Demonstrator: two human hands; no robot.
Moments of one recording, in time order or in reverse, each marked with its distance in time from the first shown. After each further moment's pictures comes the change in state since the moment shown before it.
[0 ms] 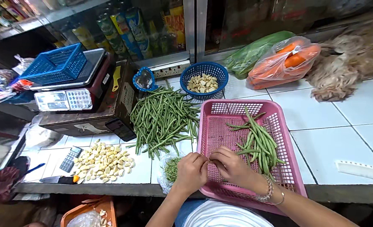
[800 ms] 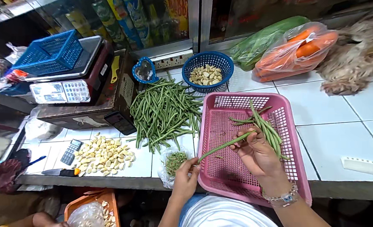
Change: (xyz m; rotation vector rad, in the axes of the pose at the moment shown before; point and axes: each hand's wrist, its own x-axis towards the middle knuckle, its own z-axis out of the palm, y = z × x) left_hand -0.043 0.014 -0.013 -0.491 -0.085 -0.677; right_hand 0.014 -0.007 -0.026 1.398 0.664 0.878
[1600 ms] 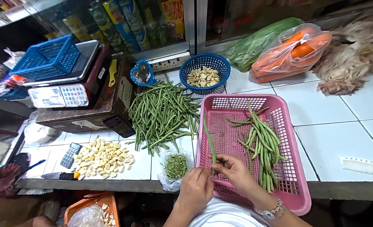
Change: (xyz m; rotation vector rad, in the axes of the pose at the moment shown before) left_hand 0.001 0.003 0.022 0.529 0.149 0.637; right_hand -0.036 0.026 0.006 -0.736 -0.208 0.138
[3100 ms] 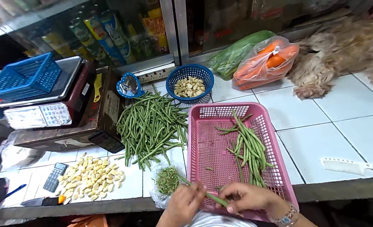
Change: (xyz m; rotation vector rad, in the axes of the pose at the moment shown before) left_hand -0.009 -0.029 0.000 0.016 -0.086 0.286; right_hand 0.004 0.018 -0.089 -0.087 -0.839 0.177
